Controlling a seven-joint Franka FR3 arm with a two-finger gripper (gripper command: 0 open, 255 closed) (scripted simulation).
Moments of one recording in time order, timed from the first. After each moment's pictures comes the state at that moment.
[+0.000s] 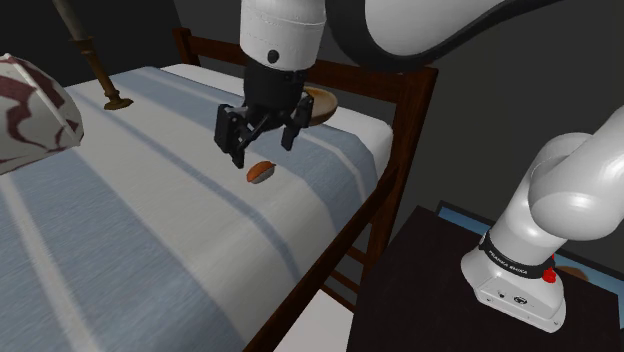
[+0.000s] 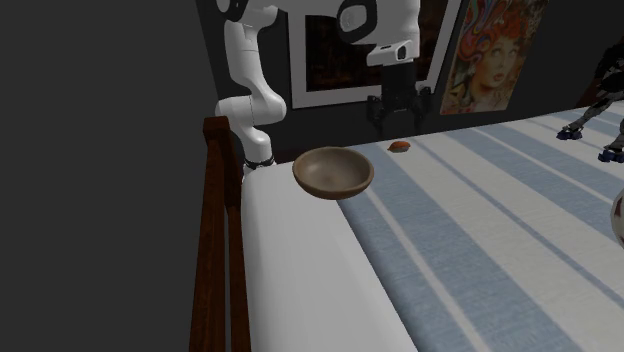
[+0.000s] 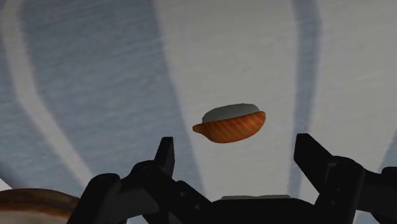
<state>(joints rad) 0.03 -0.33 0.64 -2.11 0.11 2.11 0.76</state>
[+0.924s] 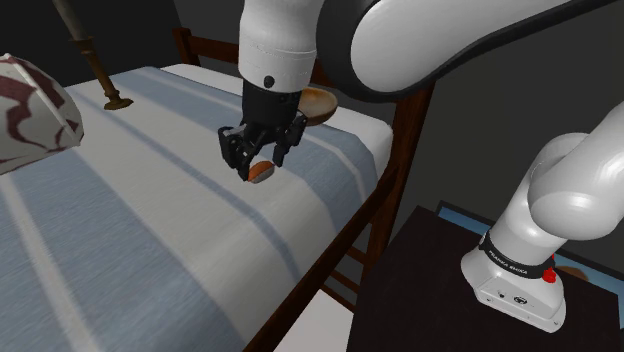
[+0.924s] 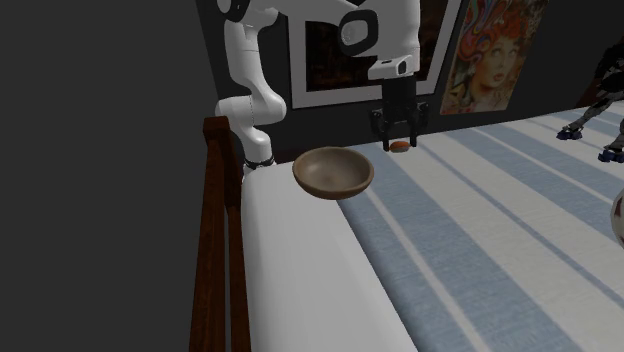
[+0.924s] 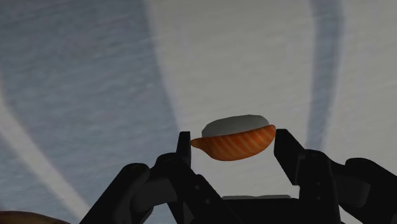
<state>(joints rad) 0.02 -0.30 0.67 -2.14 0.09 2.18 0.78</state>
